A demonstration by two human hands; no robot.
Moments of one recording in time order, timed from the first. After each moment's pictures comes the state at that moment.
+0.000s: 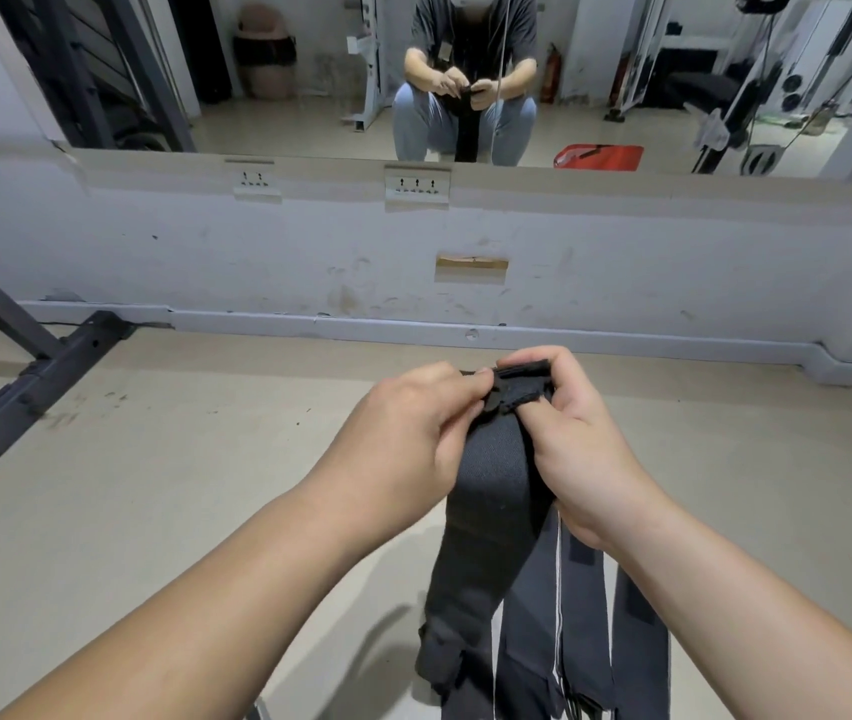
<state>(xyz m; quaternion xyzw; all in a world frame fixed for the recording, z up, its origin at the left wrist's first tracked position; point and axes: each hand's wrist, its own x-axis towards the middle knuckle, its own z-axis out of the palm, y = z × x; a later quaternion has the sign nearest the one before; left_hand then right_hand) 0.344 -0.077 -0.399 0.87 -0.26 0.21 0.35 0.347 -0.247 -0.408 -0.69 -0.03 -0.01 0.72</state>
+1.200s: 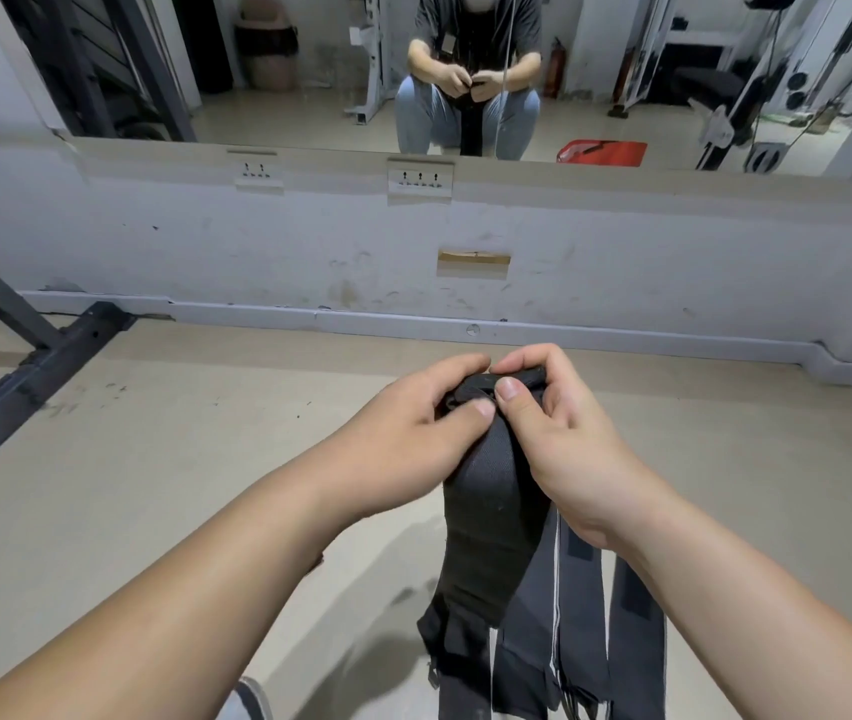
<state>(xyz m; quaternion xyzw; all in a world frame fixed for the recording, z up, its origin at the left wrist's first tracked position) 0.341 -0.071 -0.384 0.82 -0.16 -0.08 0.54 0.339 -0.243 -0.403 -0.68 -0.08 0.04 0.73</state>
